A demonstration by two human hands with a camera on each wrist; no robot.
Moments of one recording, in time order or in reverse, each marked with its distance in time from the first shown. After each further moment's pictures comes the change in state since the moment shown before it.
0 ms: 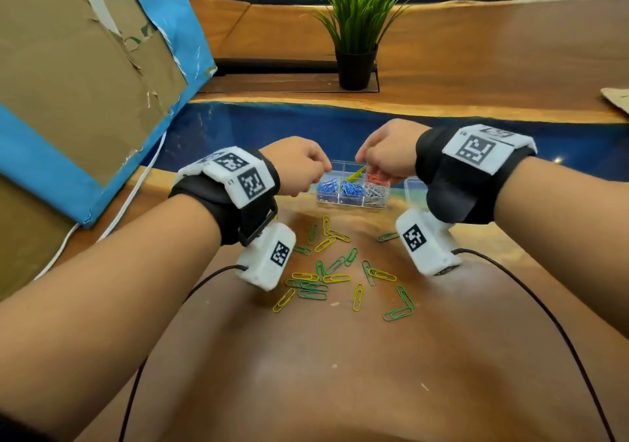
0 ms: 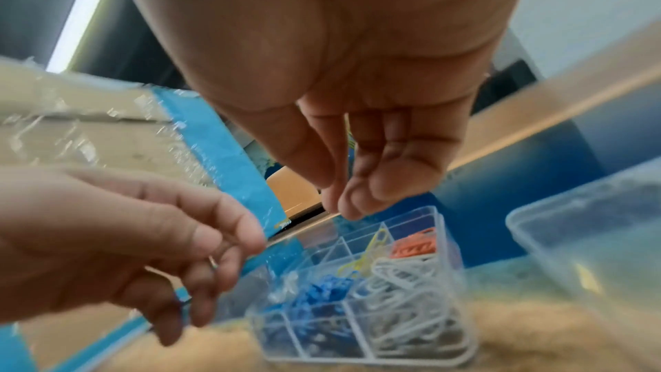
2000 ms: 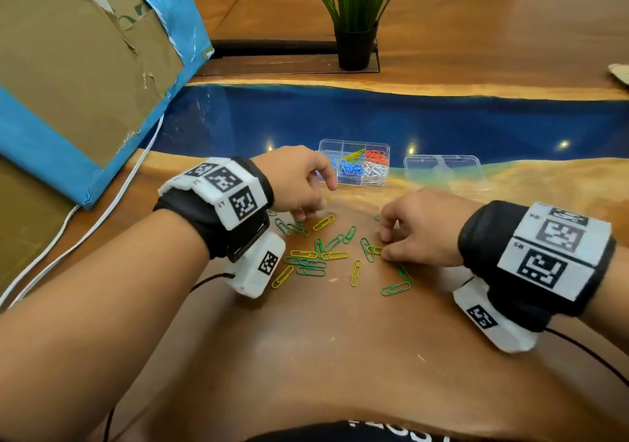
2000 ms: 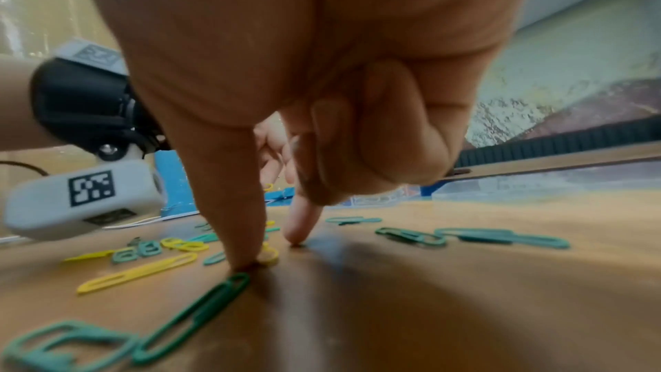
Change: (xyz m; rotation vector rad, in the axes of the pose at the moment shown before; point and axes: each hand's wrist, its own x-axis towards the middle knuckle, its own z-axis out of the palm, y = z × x) left_hand -0.029 -0.012 0.017 0.079 -0.200 0.069; right_hand -0.076 0.058 0.037 -0.550 -0.173 -0.237
